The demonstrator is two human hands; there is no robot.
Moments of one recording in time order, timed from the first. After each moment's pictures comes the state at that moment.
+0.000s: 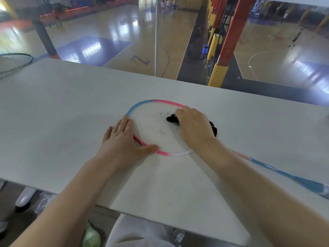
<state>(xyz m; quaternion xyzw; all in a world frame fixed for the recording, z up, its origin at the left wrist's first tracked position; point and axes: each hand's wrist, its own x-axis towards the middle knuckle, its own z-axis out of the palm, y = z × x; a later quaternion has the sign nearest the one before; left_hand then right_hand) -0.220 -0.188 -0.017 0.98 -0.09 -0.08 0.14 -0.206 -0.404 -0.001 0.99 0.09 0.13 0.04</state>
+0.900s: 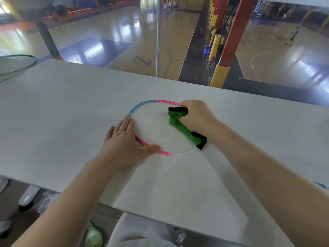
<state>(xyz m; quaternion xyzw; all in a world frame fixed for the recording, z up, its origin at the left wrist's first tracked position) -0.221 -0.187 -0.015 0.98 -0.09 -0.08 0.13 -0.184 -0.418 0.022 0.97 0.03 0.04 -0.24</state>
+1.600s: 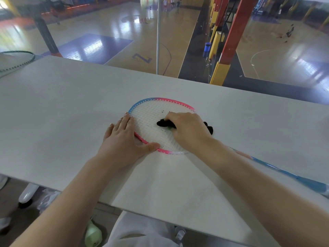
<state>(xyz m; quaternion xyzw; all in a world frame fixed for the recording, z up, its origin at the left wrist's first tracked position) -0.223 -0.188 -0.020 0.98 -0.09 -0.04 0.15 -0.217 -0.391 0.004 0.98 0.13 0.09 -0.10</state>
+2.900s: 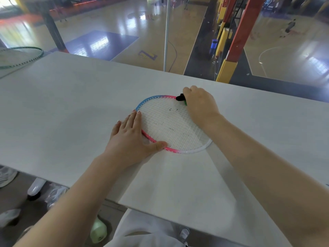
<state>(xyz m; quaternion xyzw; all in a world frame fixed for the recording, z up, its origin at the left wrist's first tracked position) -0.223 -0.186 -0.018 0.99 -0.10 -0.06 0.13 -0.148 -0.407 0.005 0.98 0.08 0.17 0.03</state>
